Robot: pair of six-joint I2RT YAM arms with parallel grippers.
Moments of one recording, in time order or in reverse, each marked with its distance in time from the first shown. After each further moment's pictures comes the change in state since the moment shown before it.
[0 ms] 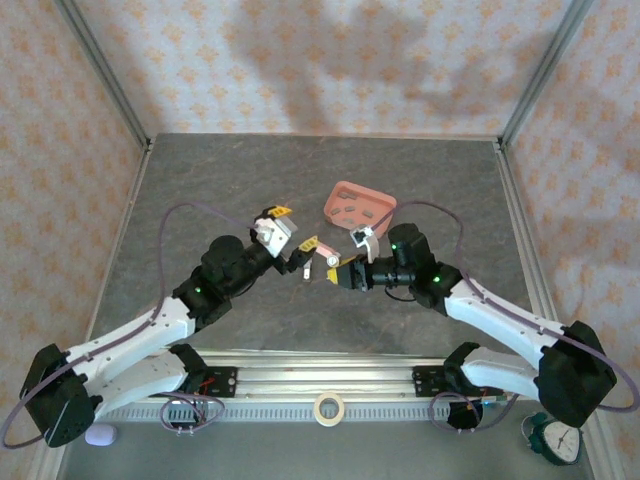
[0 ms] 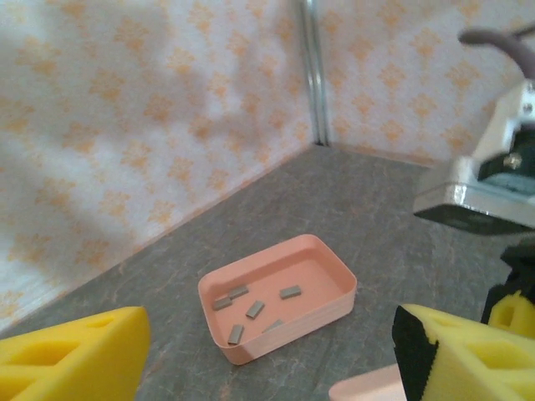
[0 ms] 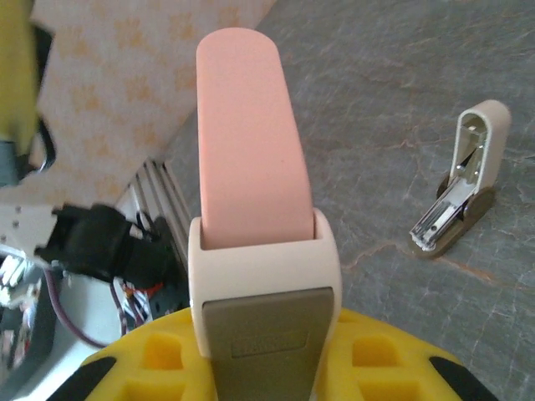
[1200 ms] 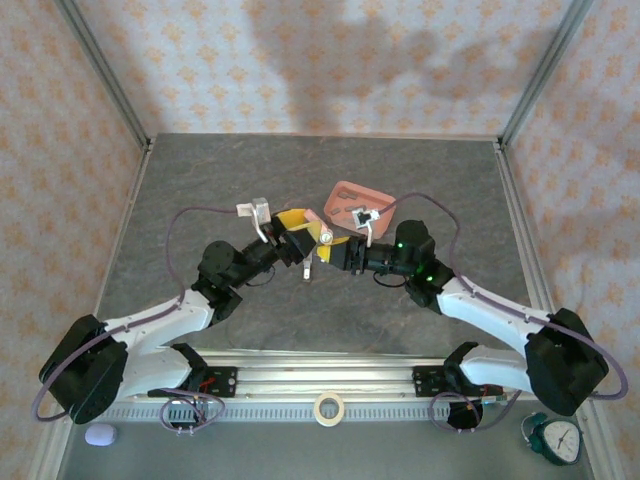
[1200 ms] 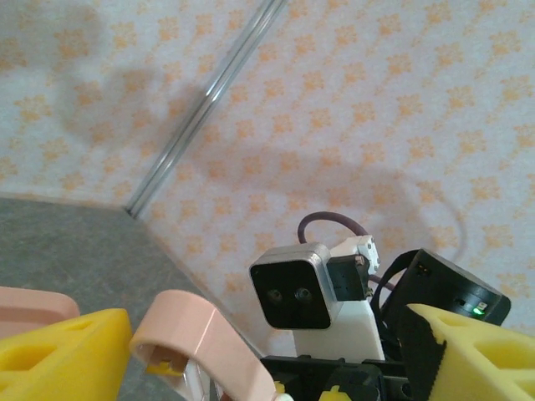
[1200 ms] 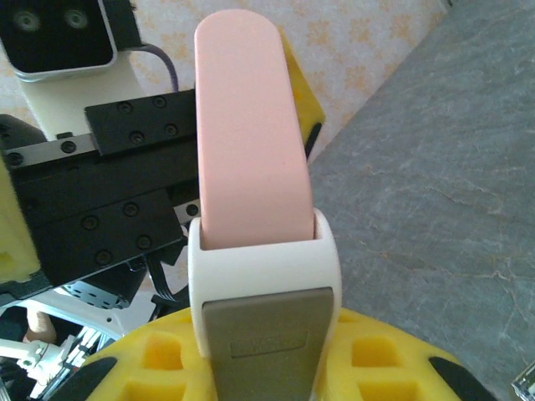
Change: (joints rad) left arm 0.082 0.208 -0.118 0.657 0.312 -0.904; right arm -0.007 0.069 -0.021 0.459 -0.062 0.208
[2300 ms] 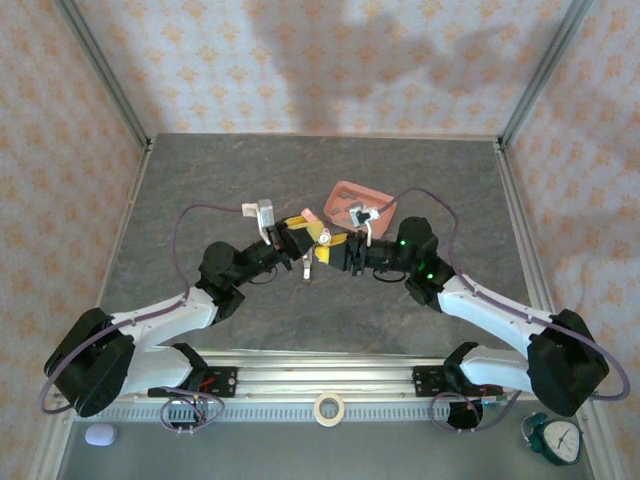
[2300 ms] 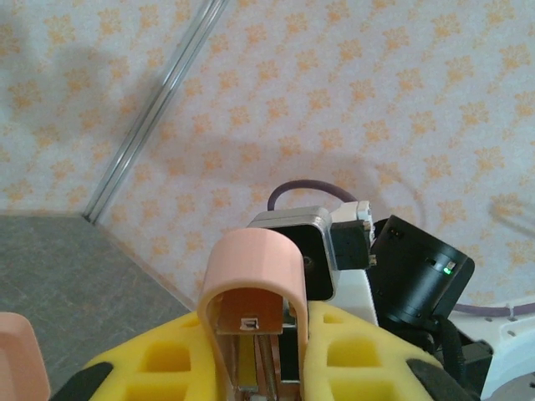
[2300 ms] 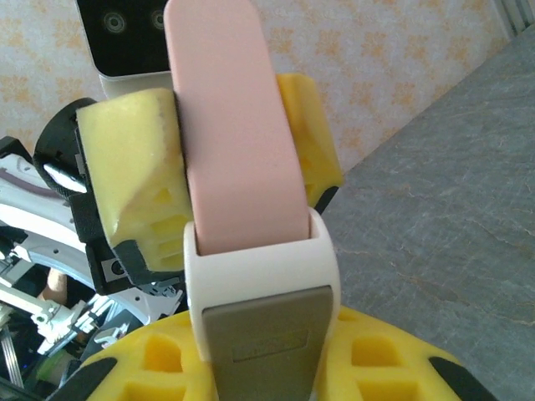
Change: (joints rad) left arm -0.001 0.033 0.004 0.076 0.097 0.032; right arm 0.003 -0.003 0.032 0.030 -0.085 -0.071
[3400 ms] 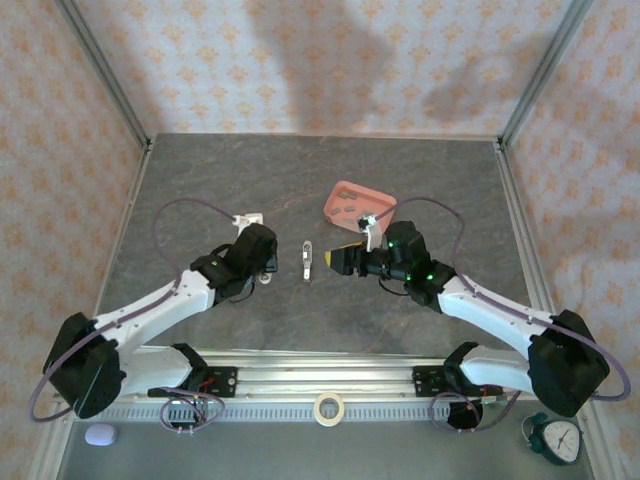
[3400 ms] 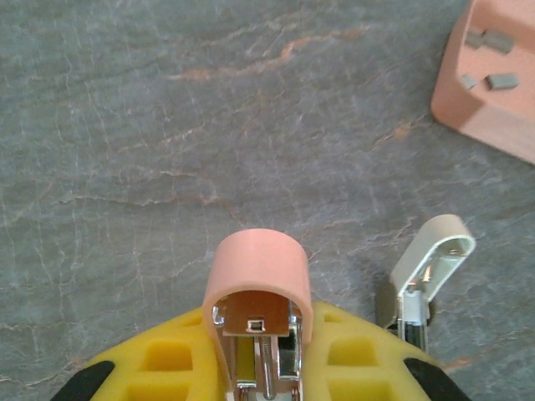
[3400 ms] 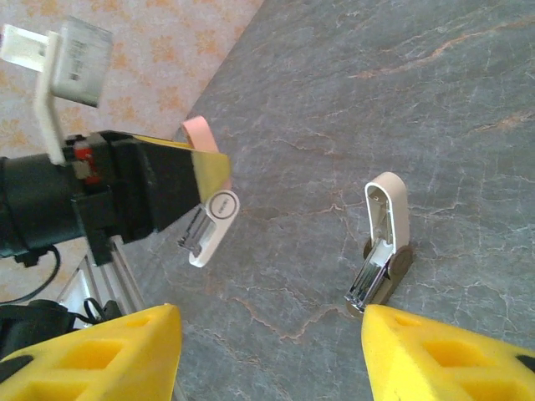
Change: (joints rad) left arm 0.000 0.026 0.268 -1.426 -0.761 0.083; right arm 0.005 -0.005 -0.005 -0.381 0.346 -0.064
